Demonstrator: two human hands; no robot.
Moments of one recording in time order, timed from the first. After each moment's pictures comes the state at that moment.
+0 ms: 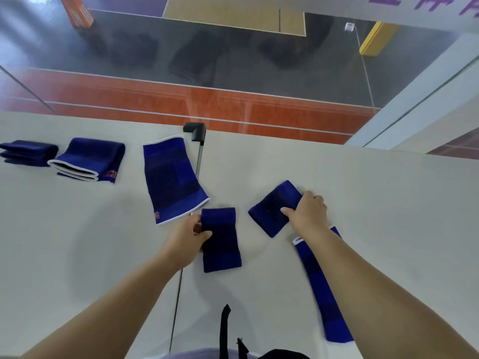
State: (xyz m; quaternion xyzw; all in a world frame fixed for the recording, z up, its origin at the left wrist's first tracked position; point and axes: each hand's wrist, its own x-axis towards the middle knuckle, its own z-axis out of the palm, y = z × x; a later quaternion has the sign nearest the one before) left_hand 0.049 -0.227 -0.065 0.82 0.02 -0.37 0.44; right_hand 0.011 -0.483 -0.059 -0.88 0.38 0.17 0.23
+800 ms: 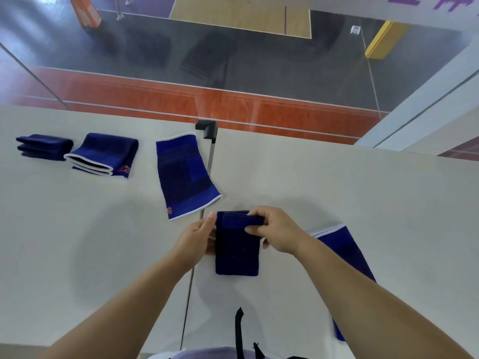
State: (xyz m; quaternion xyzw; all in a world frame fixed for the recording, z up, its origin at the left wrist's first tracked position) left_hand 0.039 -0.222 -0.061 0.70 0.10 -0.40 0.58; right_hand 0.006 -0.415 -0.039 -0.76 0.16 0.28 0.57
